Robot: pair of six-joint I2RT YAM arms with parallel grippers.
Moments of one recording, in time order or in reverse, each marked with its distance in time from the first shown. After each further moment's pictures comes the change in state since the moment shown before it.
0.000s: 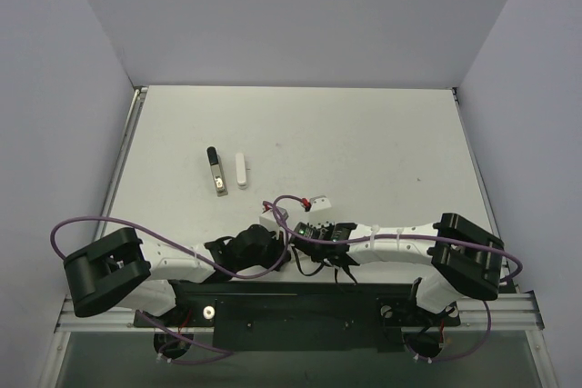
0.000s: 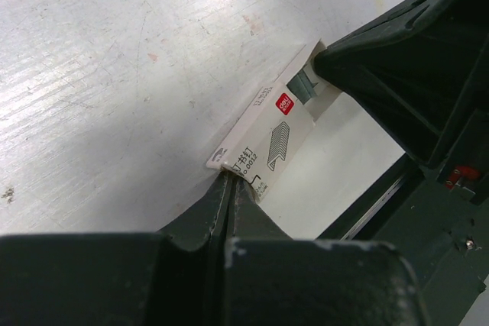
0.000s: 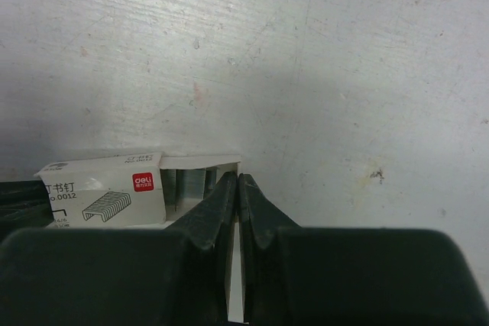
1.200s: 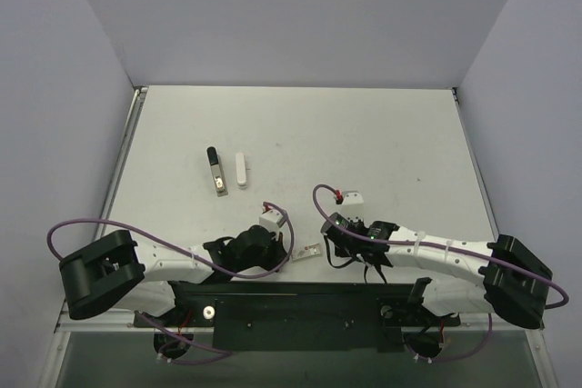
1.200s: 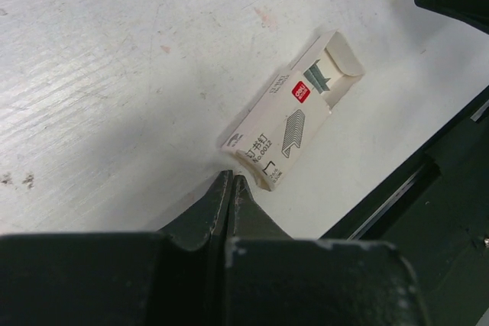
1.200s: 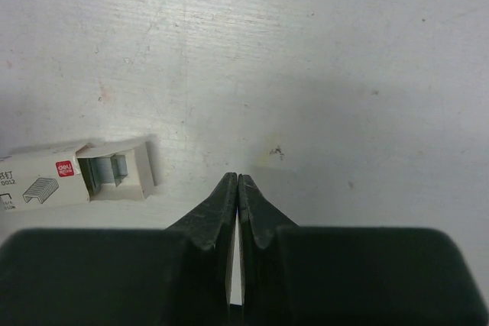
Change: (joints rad) left arm -0.013 -0.025 0.007 -0.051 -0.031 0.022; right arm -0.152 -0.307 -0.167 -0.039 -0.058 -0.030
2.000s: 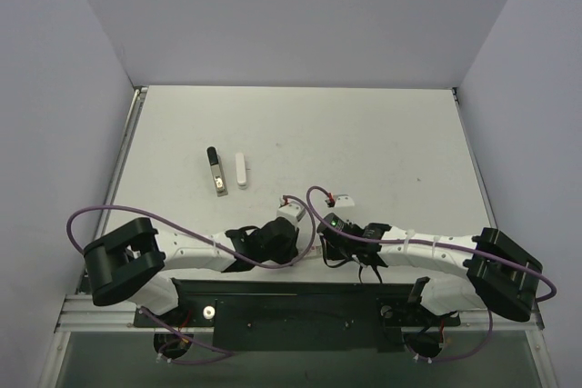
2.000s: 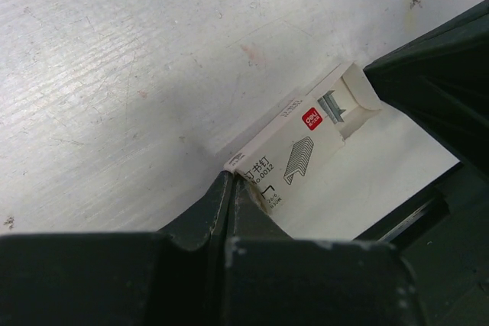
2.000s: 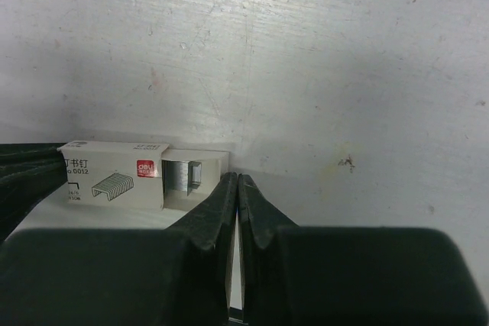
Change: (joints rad) left arm -0.032 0.140 0.231 -0.240 -0.068 0.000; right arm -0.002 0.080 -0.029 0.164 -0.138 -0.001
